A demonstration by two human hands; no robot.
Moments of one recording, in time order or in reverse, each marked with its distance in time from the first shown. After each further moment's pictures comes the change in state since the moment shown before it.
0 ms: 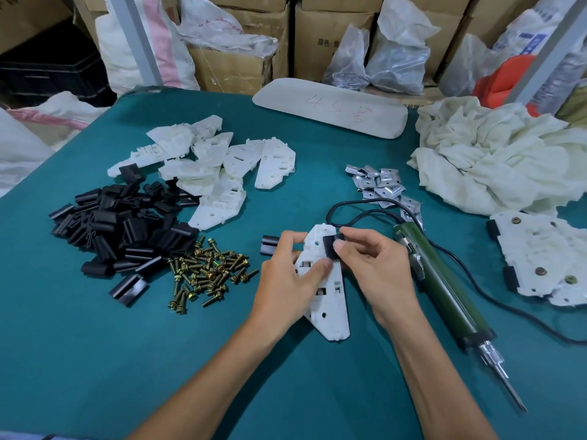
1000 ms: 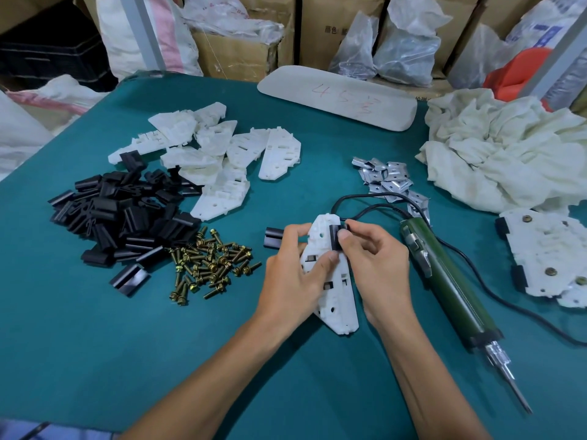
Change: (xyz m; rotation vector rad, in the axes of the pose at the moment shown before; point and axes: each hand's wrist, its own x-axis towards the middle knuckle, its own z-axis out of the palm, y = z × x) left_hand -0.002 -0.007 0.005 0.031 0.040 0.056; right_hand -0.007 0.002 0.016 -0.083 0.092 -0.049
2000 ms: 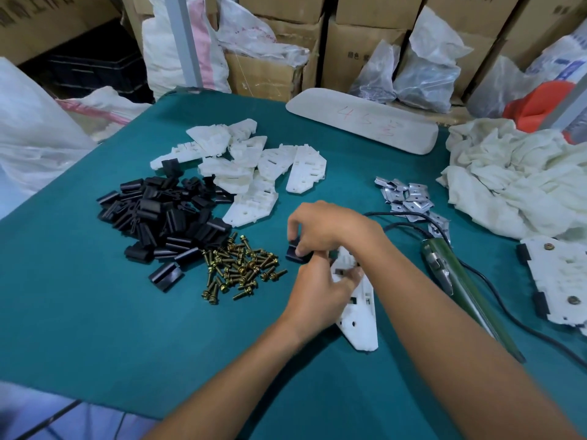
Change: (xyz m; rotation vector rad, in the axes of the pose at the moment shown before) left_hand 0.005 0.006 -0.003 0.091 -0.109 -0.116; right_hand 0.059 -0.086 0.102 -1.340 -0.936 -0.236
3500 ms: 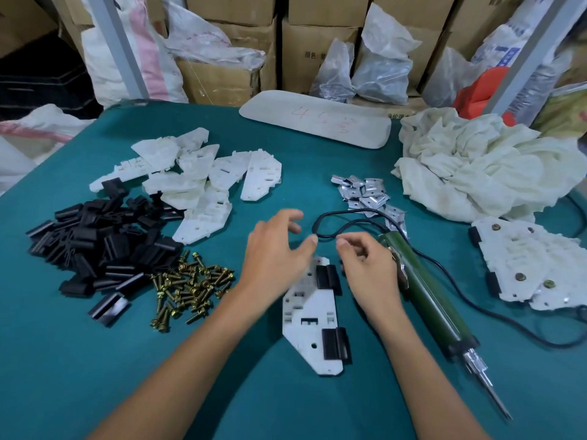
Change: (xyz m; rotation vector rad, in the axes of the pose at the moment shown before) left_hand 0.048 0.022 -0.011 0.394 0.103 0.182; right_hand -0.076 0.091 0.103 1.056 0.943 0.264
